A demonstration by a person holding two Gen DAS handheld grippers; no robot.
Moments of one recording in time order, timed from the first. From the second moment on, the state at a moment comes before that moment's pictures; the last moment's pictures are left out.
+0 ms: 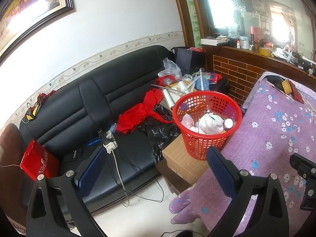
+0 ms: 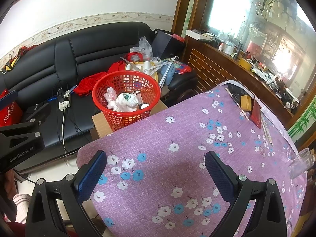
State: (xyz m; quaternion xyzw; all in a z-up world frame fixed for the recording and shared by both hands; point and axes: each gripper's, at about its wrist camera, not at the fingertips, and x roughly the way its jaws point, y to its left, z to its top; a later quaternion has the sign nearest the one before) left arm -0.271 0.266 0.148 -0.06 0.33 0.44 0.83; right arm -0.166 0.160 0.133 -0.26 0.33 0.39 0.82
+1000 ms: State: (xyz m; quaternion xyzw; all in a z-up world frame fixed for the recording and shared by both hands) left arm -0.263 0.269 0.139 -0.06 0.33 0.43 0.83; right arm -0.161 0.159 0.127 -0.26 0.34 0.38 0.82
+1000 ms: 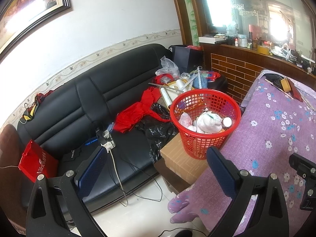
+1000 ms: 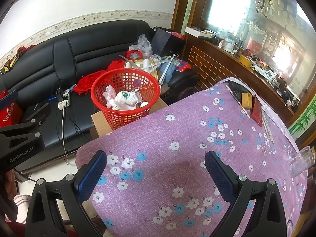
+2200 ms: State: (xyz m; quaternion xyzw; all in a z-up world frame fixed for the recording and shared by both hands) left arm -0.087 0.016 0.032 0.05 0.45 0.02 0.89; right arm -0.067 -0.178 0.011 -0.04 0.50 0.00 0.87
